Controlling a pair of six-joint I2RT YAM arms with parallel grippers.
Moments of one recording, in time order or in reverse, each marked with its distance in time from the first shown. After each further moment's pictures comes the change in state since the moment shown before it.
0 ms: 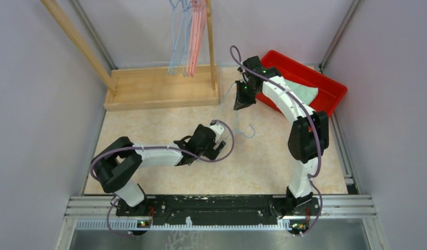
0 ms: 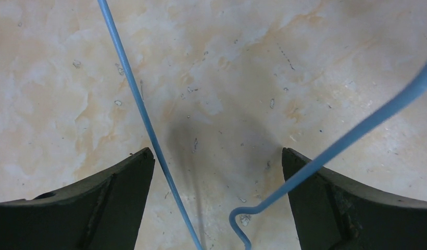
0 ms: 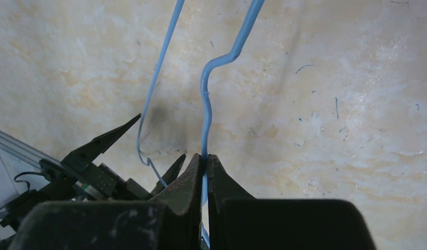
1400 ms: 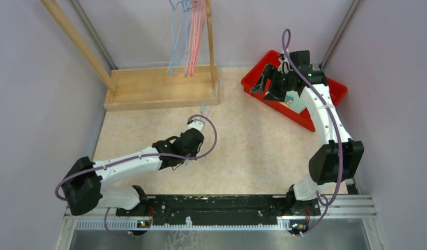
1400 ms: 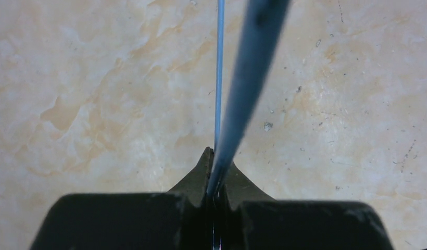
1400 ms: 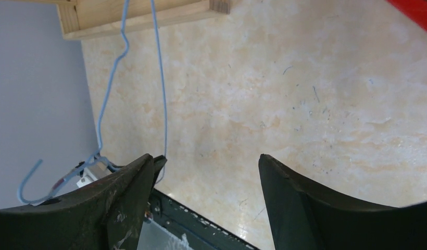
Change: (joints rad) left arm -0.008 -0.301 -0.008 -0.432 -0.106 -0.323; right arm -0.286 -0.333 -0.129 0.050 -0.221 0.094
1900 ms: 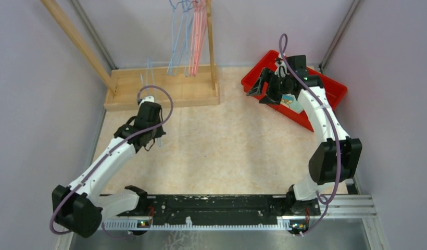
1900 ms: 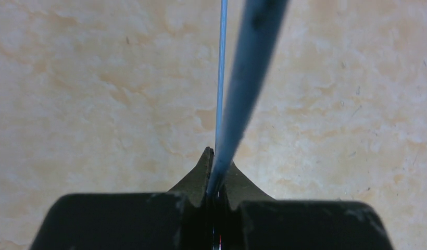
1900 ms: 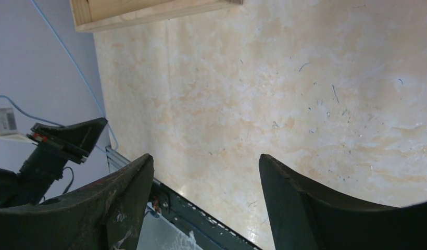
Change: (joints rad) left arm 0.494 -0.211 0.129 -0.294 0.043 -0.110; right arm 0.001 0.000 -0.115 0.110 -0.071 0.048
